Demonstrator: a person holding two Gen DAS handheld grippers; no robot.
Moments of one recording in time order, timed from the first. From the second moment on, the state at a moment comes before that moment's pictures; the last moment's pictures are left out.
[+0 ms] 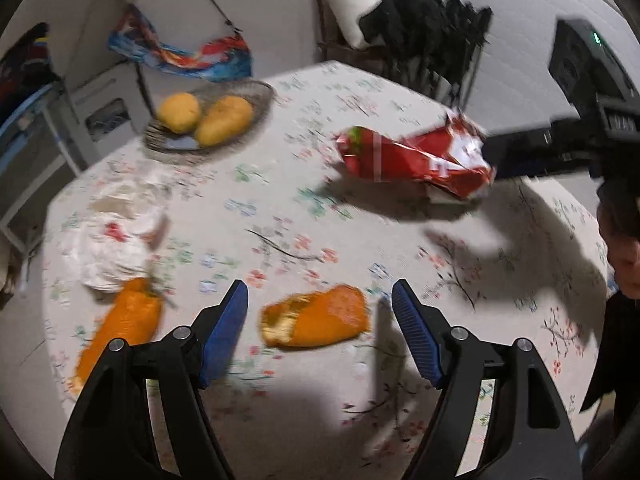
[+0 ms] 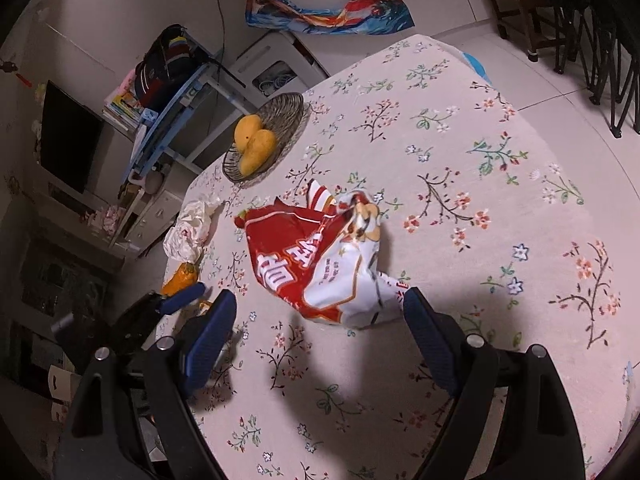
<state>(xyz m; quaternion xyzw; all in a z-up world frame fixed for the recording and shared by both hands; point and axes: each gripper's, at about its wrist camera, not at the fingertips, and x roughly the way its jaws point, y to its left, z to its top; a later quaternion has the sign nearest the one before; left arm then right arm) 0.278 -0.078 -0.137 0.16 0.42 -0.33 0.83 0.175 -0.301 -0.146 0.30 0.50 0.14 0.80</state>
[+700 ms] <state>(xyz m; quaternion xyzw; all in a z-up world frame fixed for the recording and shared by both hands) 0.252 -0.079 -0.133 0.13 0.46 -0.32 0.82 0.177 -0.308 -0.148 0.32 0.48 0.13 0.80</state>
